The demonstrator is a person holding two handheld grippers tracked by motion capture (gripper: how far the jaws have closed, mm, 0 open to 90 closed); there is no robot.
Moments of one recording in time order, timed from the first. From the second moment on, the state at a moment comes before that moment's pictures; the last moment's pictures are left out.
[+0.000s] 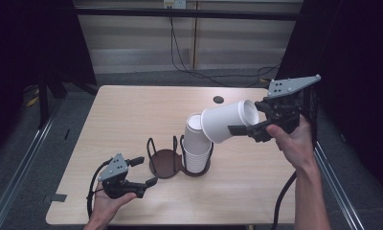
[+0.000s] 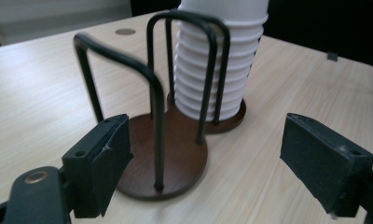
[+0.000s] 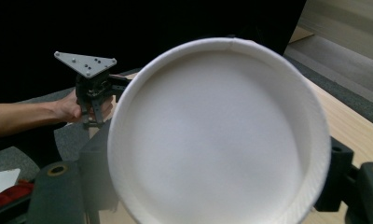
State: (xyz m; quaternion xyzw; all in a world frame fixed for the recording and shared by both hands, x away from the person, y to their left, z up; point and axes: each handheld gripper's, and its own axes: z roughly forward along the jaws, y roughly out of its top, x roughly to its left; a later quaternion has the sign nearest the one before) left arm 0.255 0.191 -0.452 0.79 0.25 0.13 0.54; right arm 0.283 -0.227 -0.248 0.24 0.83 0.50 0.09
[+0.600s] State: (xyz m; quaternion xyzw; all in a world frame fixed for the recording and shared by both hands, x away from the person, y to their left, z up) left arm 0.251 0.179 -0.433 0.78 0.23 0.12 0.57; right arm 0.251 -0.231 -0.275 0.24 0.82 0.52 0.08
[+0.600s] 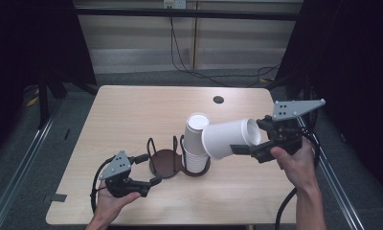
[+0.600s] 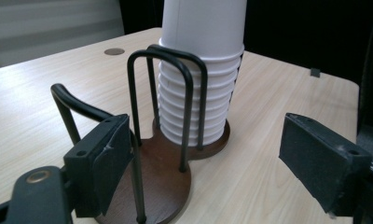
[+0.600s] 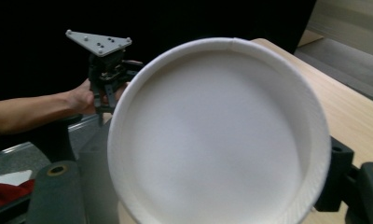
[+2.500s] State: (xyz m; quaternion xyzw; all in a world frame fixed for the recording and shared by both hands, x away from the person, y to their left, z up) left arm 0.234 0.145 -0.426 0.80 0.14 0.06 0.59; right arm 0.247 -0.145 -0.397 0.21 0.84 0.50 -0.06
